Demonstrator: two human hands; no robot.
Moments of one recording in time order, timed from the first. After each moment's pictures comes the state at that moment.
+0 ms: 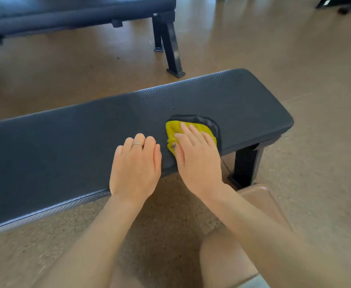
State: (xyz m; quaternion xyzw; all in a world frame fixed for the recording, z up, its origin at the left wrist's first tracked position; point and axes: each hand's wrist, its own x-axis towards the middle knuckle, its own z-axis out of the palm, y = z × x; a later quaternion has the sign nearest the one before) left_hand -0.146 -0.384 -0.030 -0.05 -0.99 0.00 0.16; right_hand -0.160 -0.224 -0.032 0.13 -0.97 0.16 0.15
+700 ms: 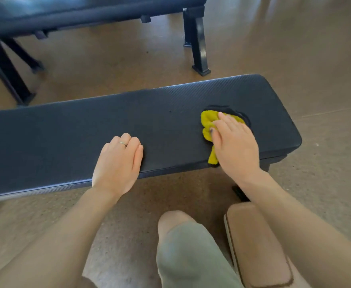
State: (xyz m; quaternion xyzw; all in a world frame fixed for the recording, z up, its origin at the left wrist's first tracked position) left_hand -0.149 -0.375 -0.019 0.00 -1.00 0.02 0.09; right_hand -0.228 -0.106 -0.025 0.16 -0.97 0.17 0.13
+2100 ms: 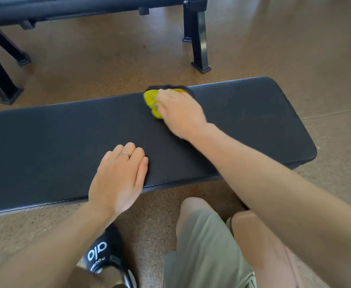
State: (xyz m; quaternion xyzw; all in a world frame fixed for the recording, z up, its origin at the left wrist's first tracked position) left_hand -0.154 -0.384 -0.019 -0.02 -0.99 -0.03 0.10; right_hand -0.325 -0.237 -0.001 0.33 -0.93 0.13 0.07
